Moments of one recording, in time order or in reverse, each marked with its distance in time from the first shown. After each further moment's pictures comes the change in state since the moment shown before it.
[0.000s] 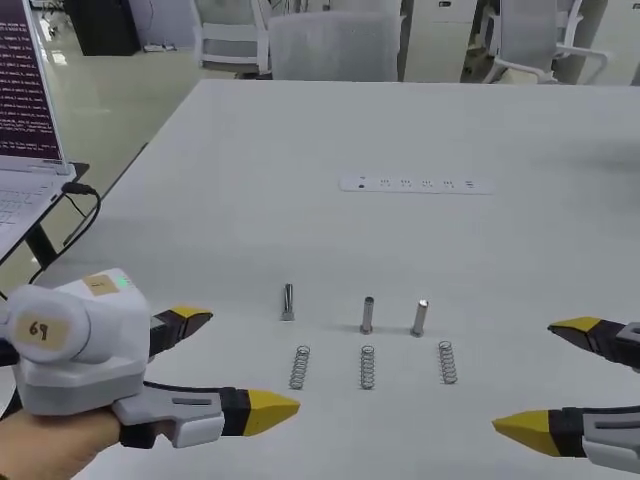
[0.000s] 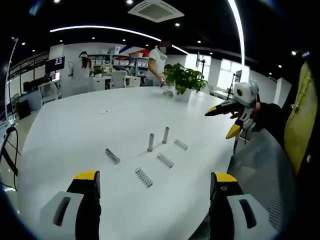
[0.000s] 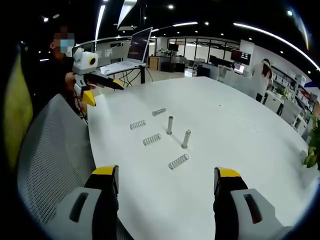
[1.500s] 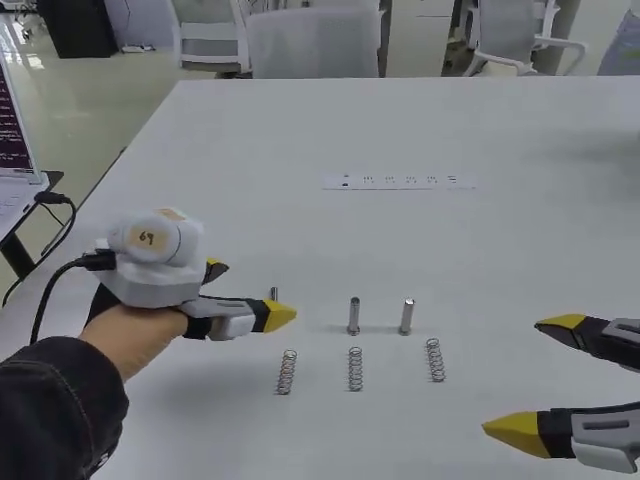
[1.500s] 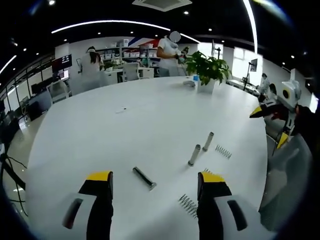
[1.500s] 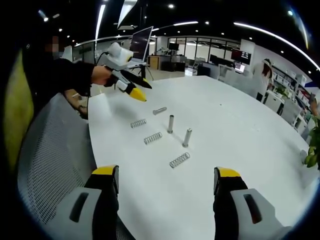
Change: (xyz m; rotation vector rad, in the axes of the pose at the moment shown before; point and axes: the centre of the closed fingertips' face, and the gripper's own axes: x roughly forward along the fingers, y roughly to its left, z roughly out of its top) left arm 0.085 0.085 0.024 0.033 0.093 0.148; right arm 0.001 0.002 -0.002 -0.002 0.007 0.003
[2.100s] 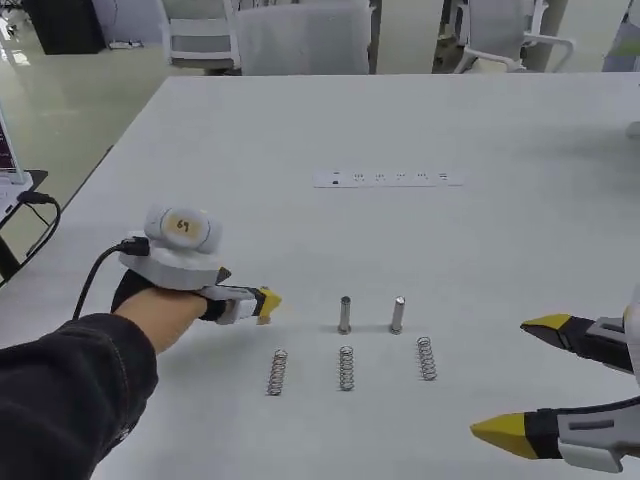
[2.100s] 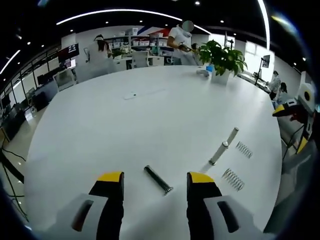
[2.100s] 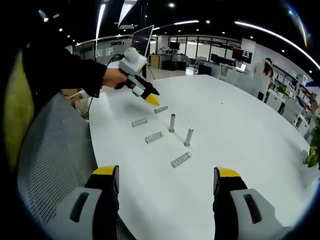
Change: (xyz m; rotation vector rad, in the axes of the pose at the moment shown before) left arm 0.038 0.022 -0.017 -0.033 0.099 0.069; right arm 0.004 0.002 -0.002 0.002 0.008 0.009
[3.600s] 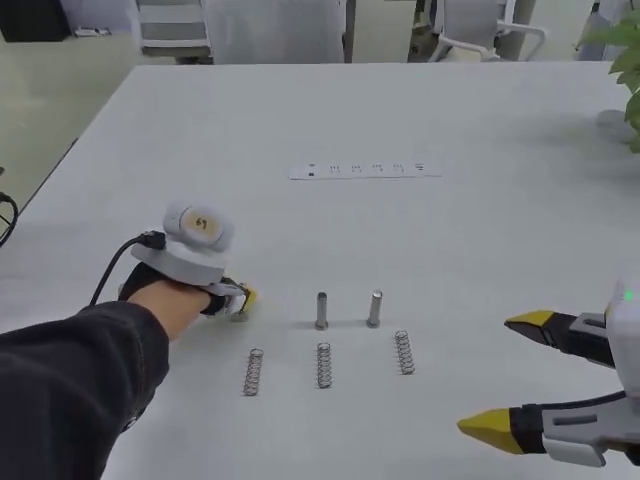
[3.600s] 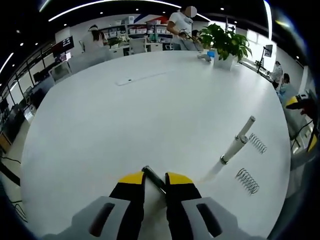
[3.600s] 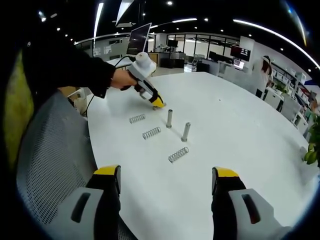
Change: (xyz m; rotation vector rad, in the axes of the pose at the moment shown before) left arm 0.039 -0.003 -0.013 0.034 0.118 0.008; right arm -0.003 -0.005 -0.008 0.008 0.020 -0.015
